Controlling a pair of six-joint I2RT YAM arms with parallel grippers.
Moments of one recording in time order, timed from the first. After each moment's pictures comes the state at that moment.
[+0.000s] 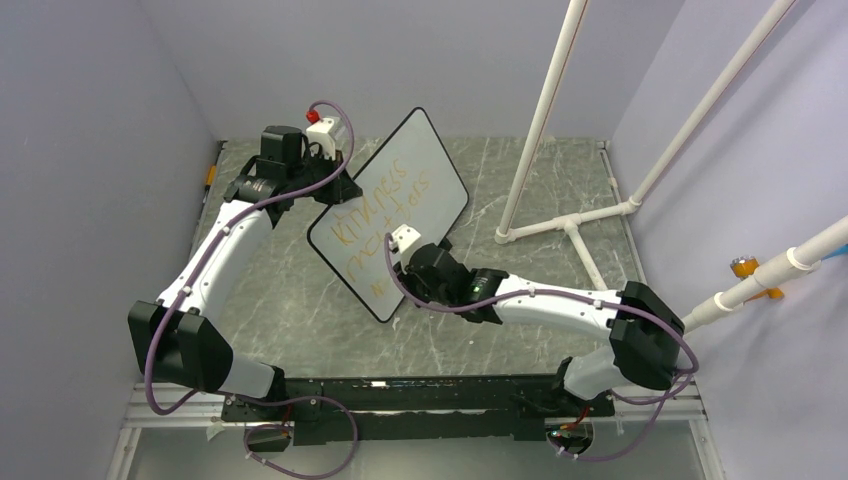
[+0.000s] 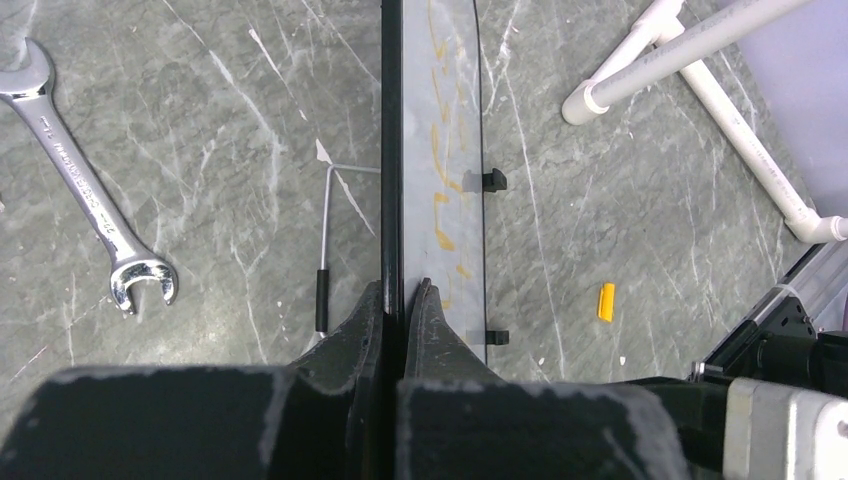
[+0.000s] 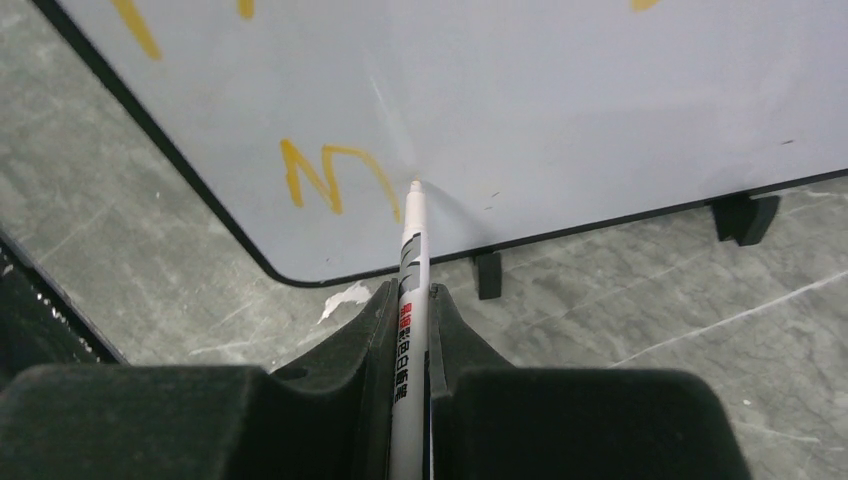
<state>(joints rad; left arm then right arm) -0.25 1.42 1.35 -0.52 0.44 -0.12 1.08 1.44 0.91 -0.11 0.20 0.17</state>
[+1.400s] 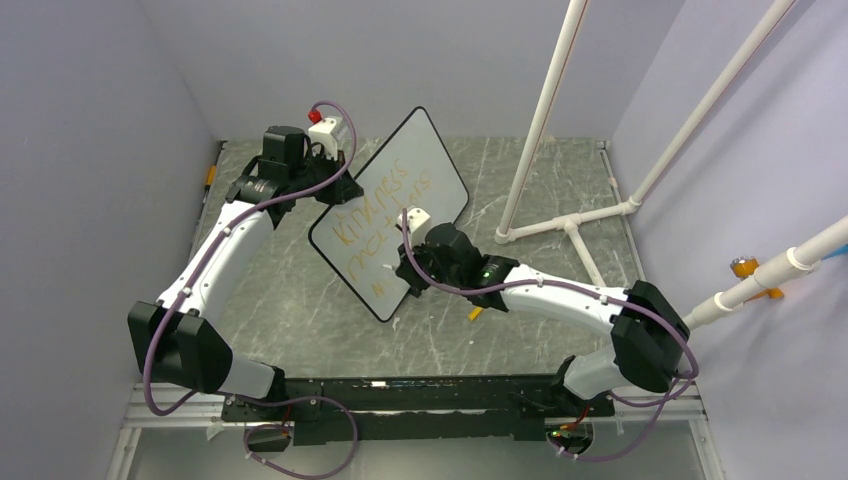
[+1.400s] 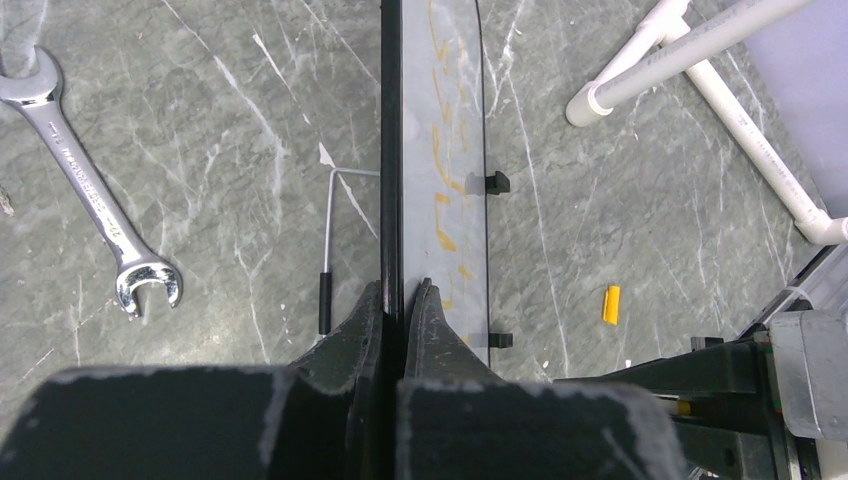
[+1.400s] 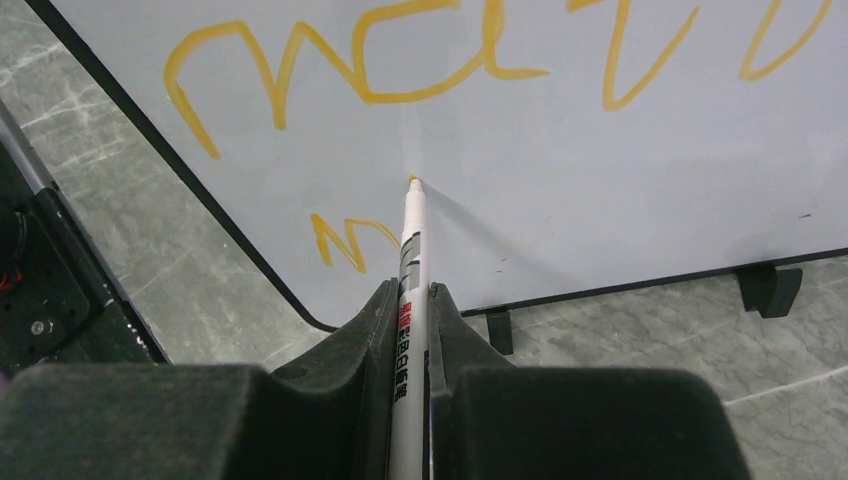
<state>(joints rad) -0.26 1.42 1.35 -0.51 0.41 -0.12 0.95 1.43 0.92 -0.01 -0.02 0.18</state>
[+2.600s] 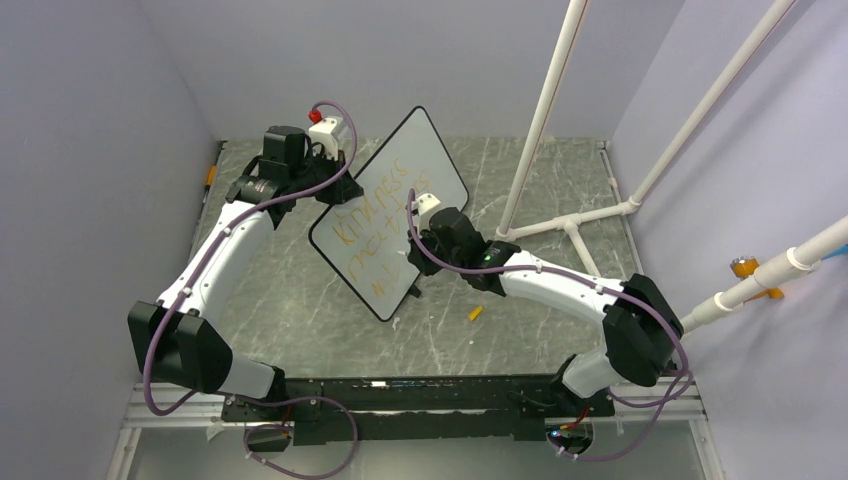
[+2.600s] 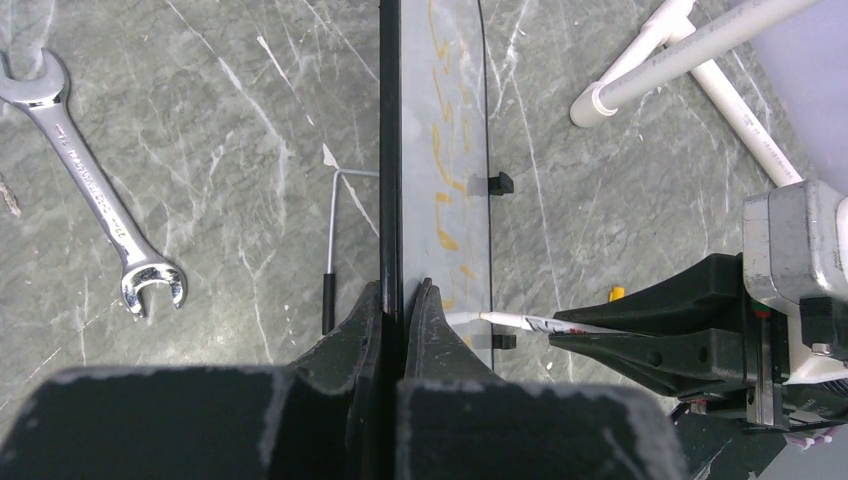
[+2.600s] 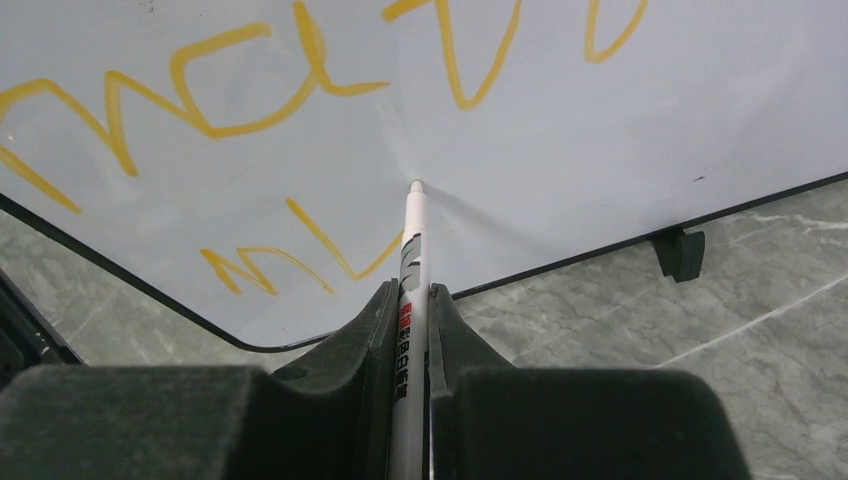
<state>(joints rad) -0.27 1.42 1.35 -0.51 0.40 -0.11 0.86 1.47 0.99 -0.10 0.02 0.20</state>
